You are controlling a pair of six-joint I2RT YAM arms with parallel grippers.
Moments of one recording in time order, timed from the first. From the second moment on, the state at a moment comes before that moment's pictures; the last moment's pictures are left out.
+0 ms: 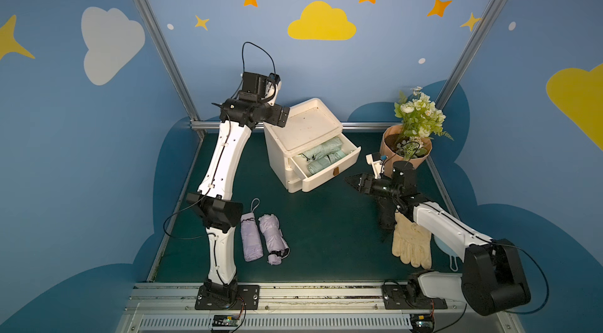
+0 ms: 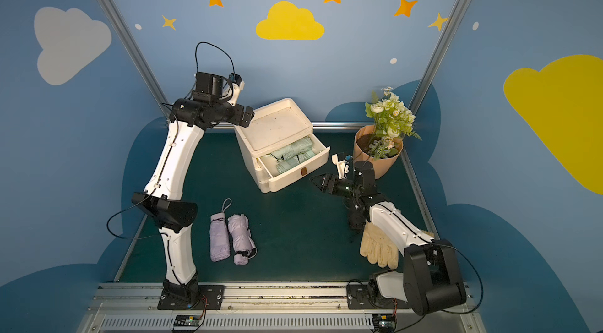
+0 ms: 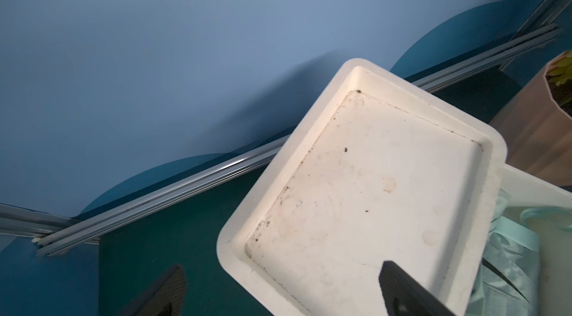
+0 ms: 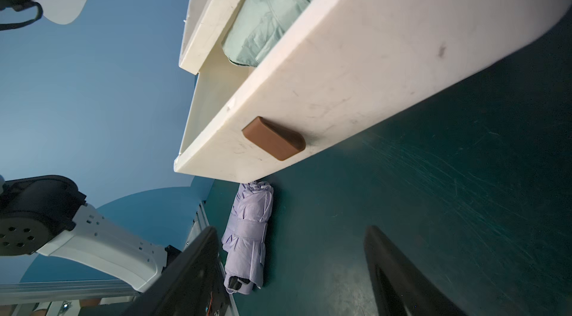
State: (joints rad) left arm -0.21 2.07 2.54 -1.09 0.06 0.13; right arm 0.29 1.33 0.74 0.14 -0.78 0.61
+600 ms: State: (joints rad) left arm 0.00 2.37 2.68 -0.93 0.62 0.02; right arm 0.31 1.45 0.81 0.20 -0.81 0.65
